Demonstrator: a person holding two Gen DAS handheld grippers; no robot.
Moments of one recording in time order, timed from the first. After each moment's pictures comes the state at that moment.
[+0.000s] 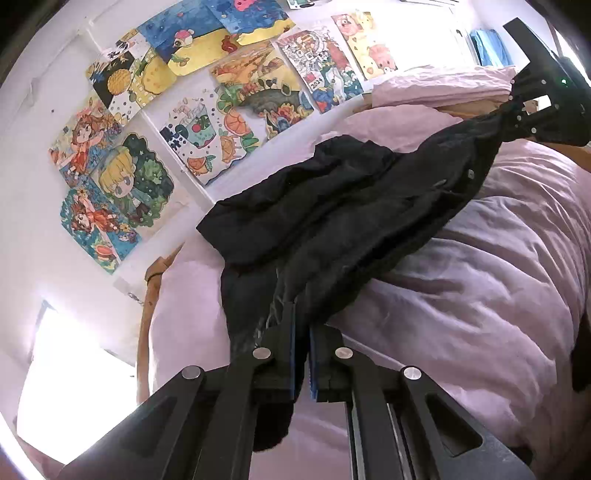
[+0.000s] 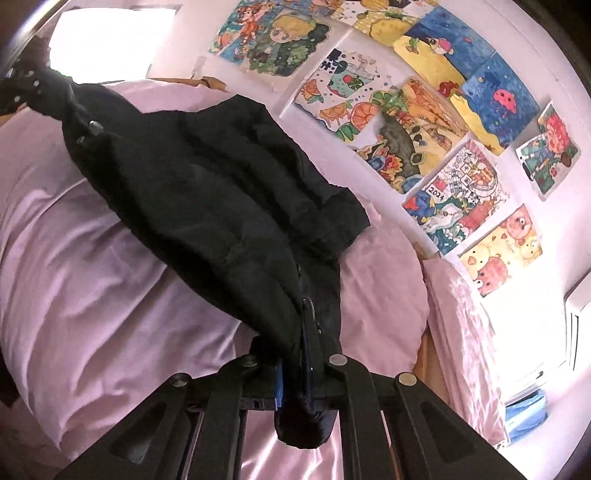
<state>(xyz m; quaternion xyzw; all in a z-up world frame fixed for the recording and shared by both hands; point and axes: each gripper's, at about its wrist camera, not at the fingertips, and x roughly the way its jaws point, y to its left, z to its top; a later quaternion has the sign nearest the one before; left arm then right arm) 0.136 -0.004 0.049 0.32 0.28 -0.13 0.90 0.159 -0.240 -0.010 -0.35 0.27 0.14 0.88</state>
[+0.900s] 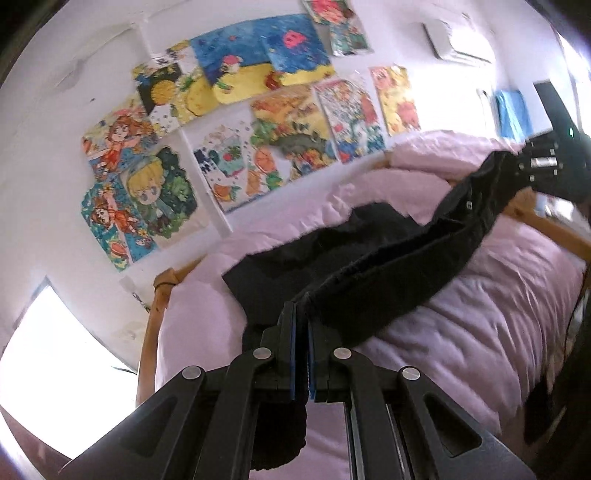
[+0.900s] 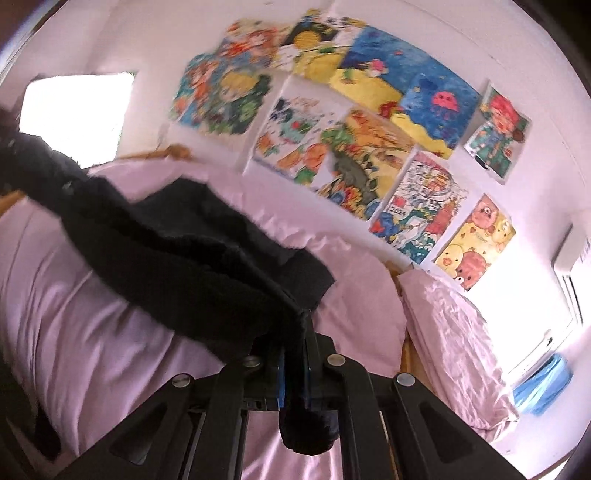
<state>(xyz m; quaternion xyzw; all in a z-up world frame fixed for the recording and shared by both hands) 0.112 -0.001 0.149 0.21 0.23 -0.12 0.94 0.132 -0.262 0.085 -0.24 0.21 0.12 0.94</state>
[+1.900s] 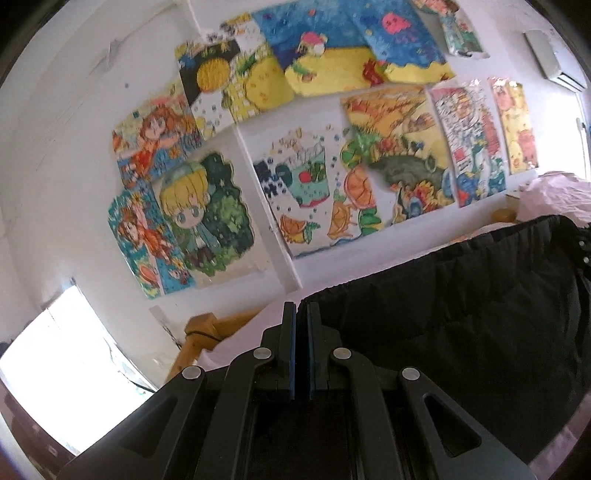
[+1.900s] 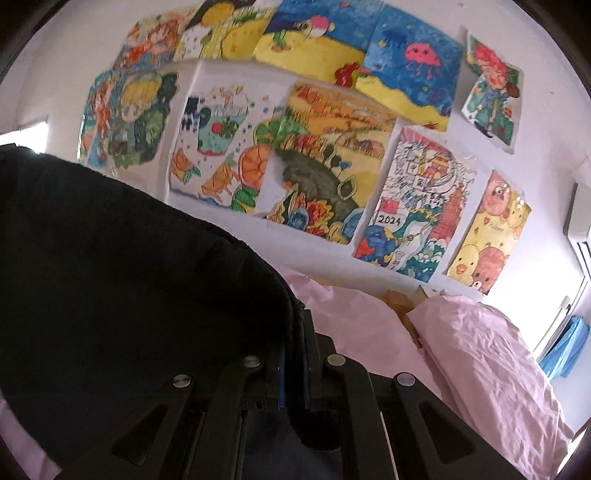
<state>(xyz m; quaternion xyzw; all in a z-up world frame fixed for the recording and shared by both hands) 0.410 0.004 0.152 0.17 0.18 0.03 0.97 0.421 -0.247 0.074 -0.16 0.19 0.05 0.97</state>
